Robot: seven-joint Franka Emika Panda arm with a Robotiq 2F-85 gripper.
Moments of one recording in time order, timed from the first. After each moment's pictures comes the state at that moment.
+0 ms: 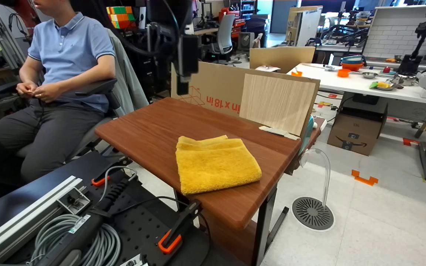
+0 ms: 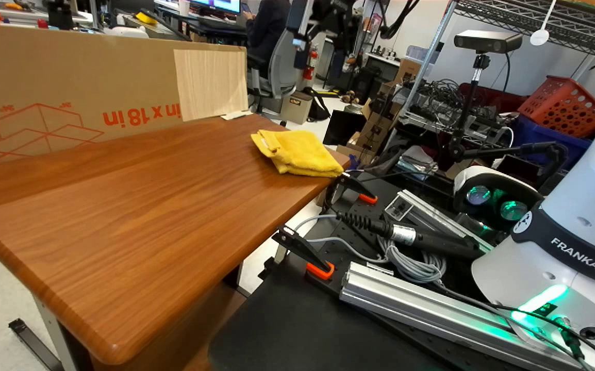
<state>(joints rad) -0.03 -0.15 -0.04 -2.44 0.10 2.19 0.14</state>
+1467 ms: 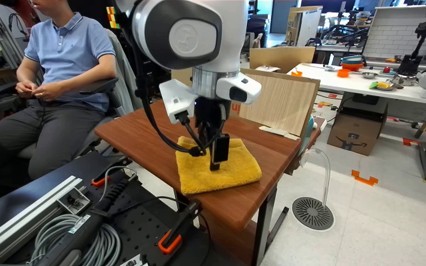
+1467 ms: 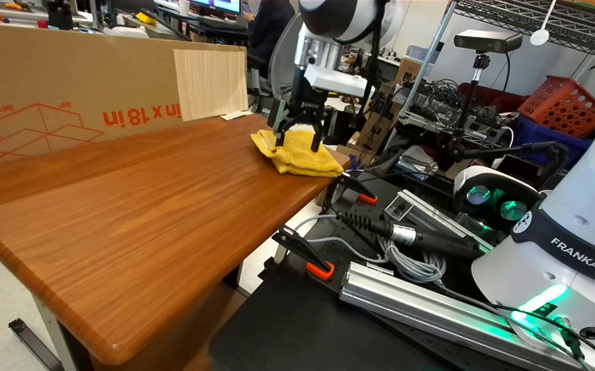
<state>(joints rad) -0.08 0.31 -0.07 -2.40 0.18 2.61 0.21</state>
